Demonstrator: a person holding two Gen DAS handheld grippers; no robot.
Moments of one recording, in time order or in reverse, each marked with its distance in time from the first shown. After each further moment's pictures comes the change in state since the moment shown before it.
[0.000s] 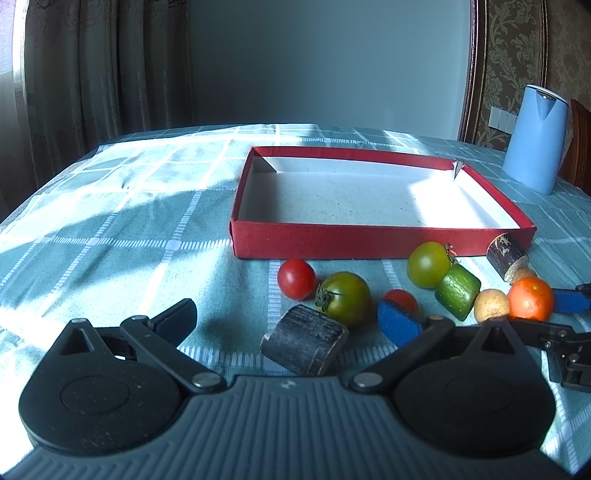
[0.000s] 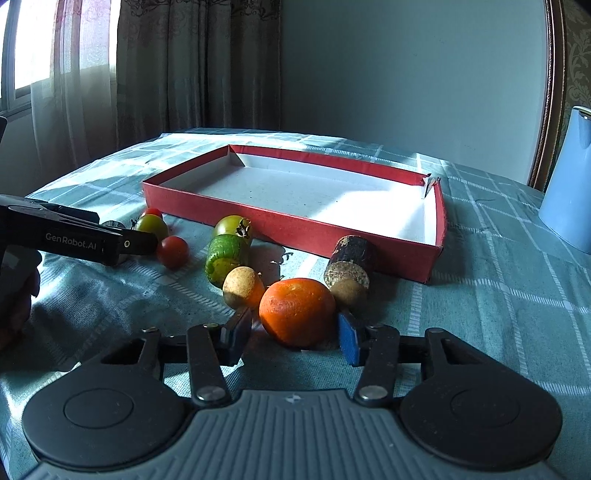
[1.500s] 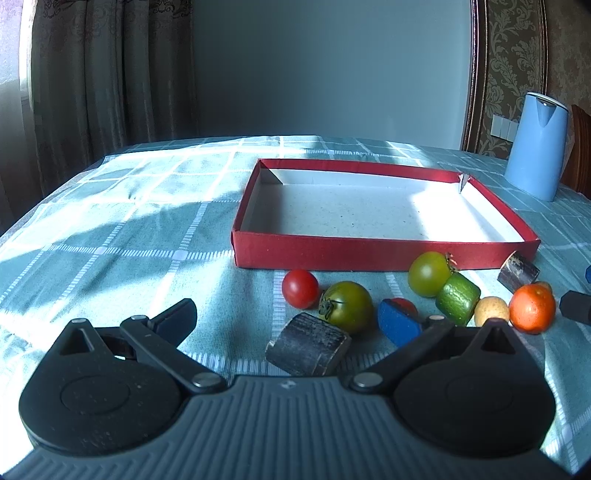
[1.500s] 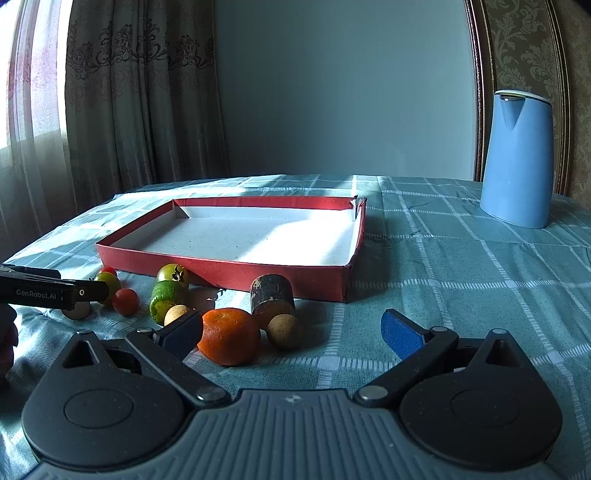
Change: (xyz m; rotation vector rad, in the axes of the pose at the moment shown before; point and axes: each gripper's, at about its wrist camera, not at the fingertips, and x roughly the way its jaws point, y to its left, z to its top) left arm -0.005 0.001 0.001 -0.004 -0.035 0.015; right arm -0.035 -0.030 -0.012 0.127 -0.166 -0.076
